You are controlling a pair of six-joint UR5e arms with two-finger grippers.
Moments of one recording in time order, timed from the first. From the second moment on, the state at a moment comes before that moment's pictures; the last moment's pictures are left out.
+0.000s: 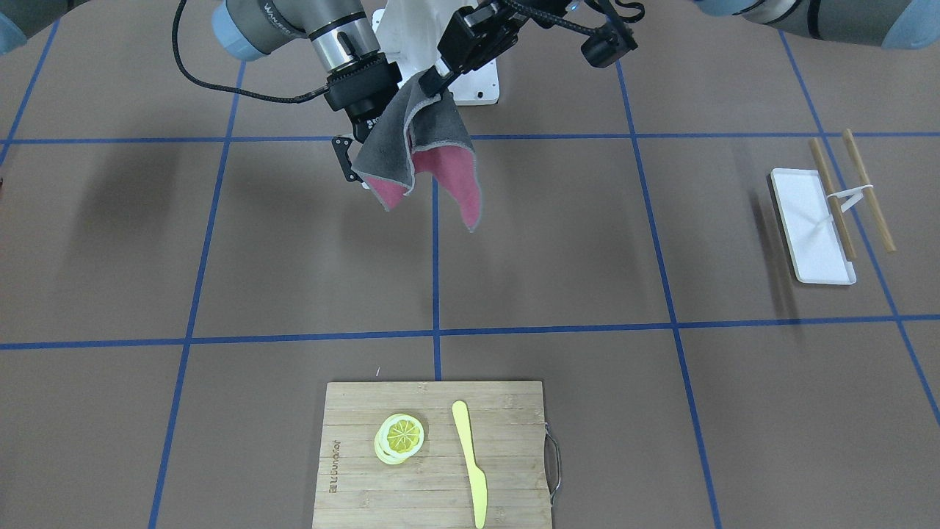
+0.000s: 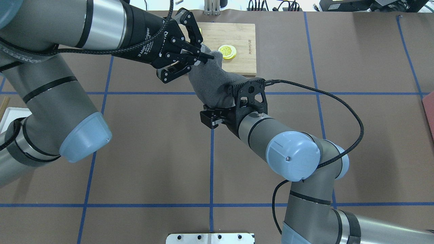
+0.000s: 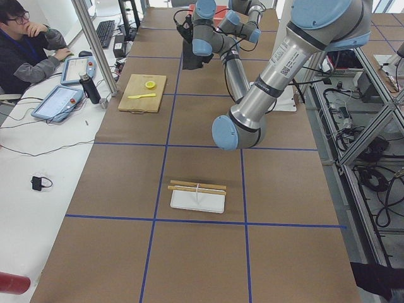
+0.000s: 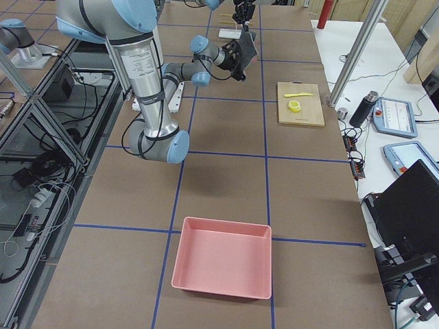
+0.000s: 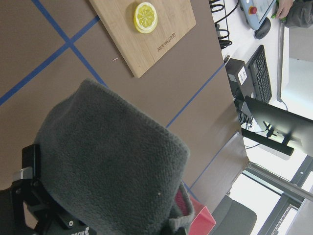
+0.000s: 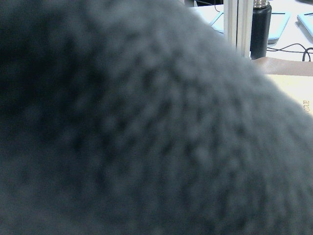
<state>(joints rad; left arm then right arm) -0.78 -2.28 -1.96 -2.10 -2.12 -2.31 0.35 -1.06 1.90 -1.07 1.22 1.01</state>
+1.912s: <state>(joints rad) -0.78 -2.27 -1.95 -2.10 -2.13 -2.28 0.36 -1.07 1.91 -1.06 1.22 1.01</state>
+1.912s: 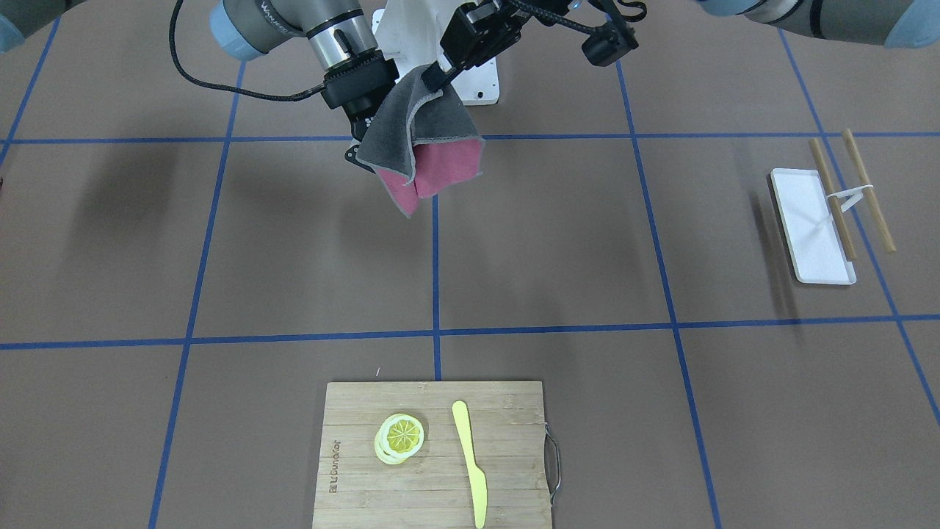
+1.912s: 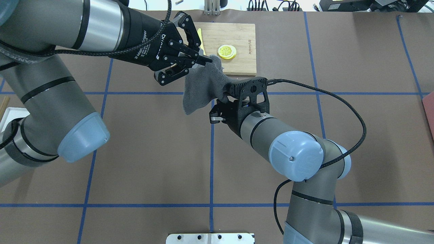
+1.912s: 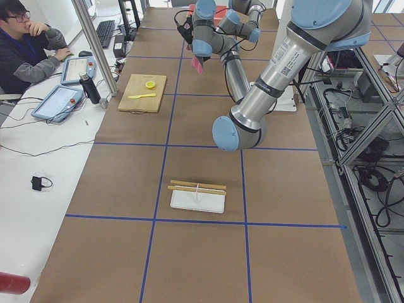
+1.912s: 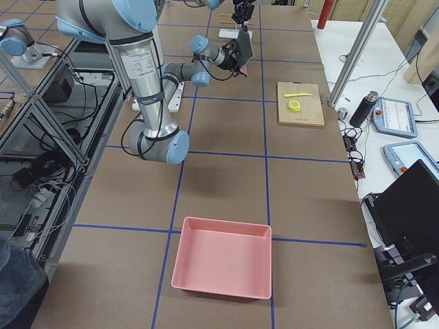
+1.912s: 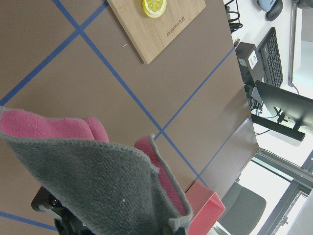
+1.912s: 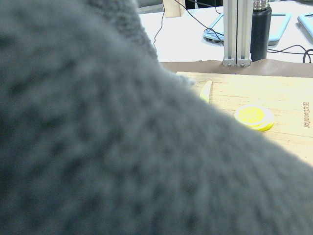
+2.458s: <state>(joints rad) -0.87 -2.22 -1.93 -2.09 -2.14 -2.11 0.36 -1.08 1.91 -1.06 1.22 1.01</state>
